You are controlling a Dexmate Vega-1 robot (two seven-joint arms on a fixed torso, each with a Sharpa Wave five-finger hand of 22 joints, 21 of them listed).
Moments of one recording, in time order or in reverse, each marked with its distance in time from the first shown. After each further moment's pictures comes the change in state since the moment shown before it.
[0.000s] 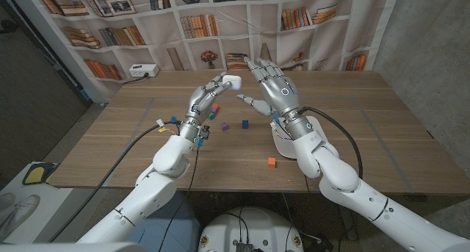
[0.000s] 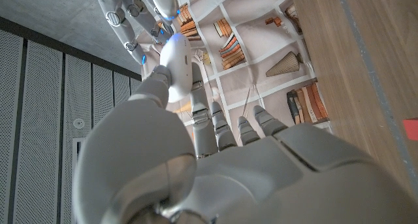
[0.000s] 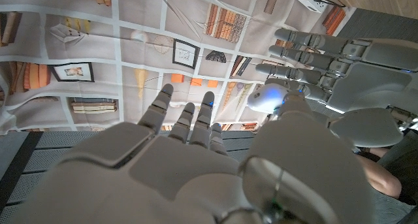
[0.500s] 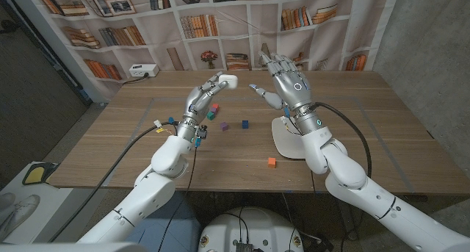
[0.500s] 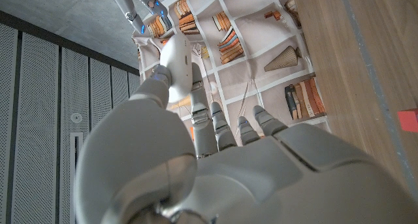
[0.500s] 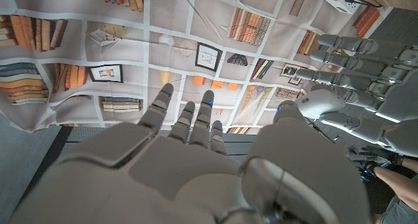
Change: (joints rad) left arm 0.002 -0.003 -0.015 0.009 -0.016 -0.007 0.000; left_hand 0.004 0.004 -0.011 -0.003 -0.003 0.000 0.000 -0.002 0.003 -0.001 -0.001 -0.006 0.000 0.000 0.000 0.000 0.000 0.000 0.000 0.000 0.000; right arm -0.021 -0.016 0.065 -0.011 0.047 -0.045 -0.028; right_hand -0.045 0.027 -0.002 0.023 0.000 0.016 -0.005 0.004 0.000 0.015 0.015 -0.004 -0.011 0.005 -0.005 0.009 0.000 0.004 -0.004 0.004 0.000
